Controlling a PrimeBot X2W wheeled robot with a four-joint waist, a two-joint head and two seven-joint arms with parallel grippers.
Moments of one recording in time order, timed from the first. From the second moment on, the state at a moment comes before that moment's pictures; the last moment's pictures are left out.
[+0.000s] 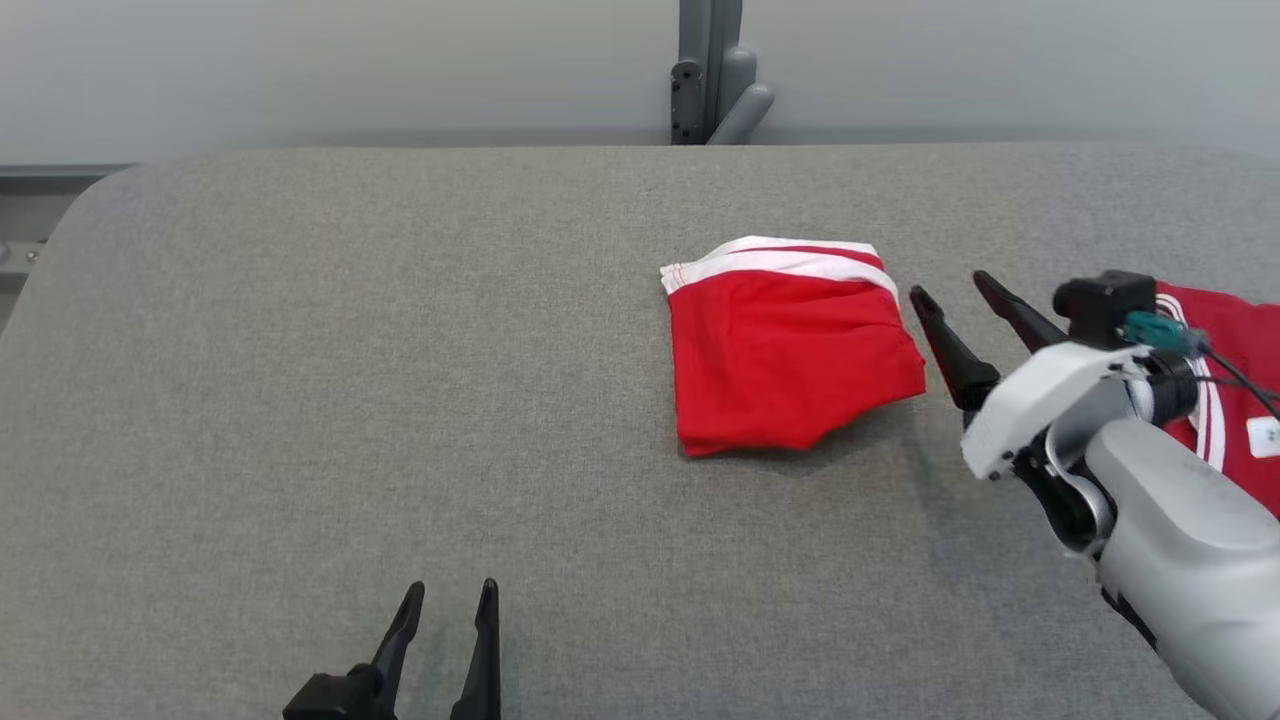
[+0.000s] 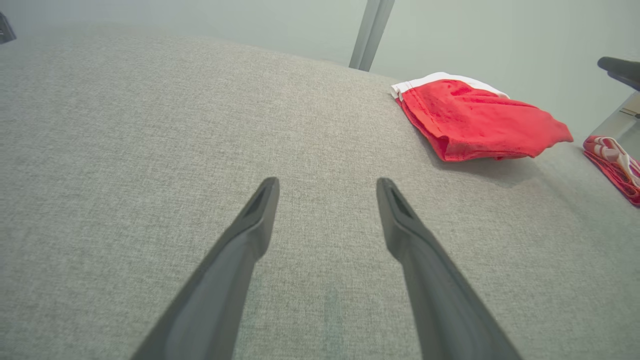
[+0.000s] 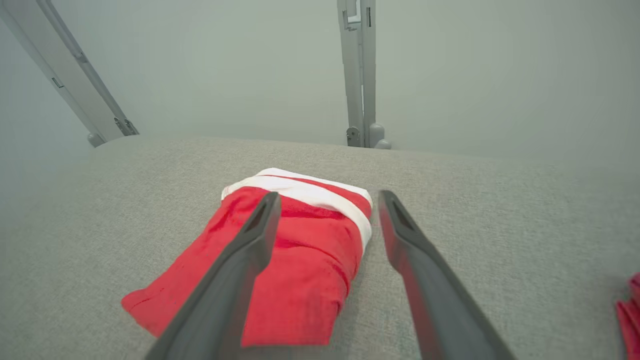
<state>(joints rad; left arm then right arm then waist) 0.12 0.05 -0.25 0.20 -0.33 -0.04 -0.26 -0.71 -0.39 0.73 0.74 0.84 0.13 -0.26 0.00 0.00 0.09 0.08</state>
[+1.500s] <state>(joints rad) -0.02 0.05 -0.33 0.14 -0.32 -0.03 -0.26 -0.55 -0.28 0.19 0.59 0.25 0.13 -0.26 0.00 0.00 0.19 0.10</state>
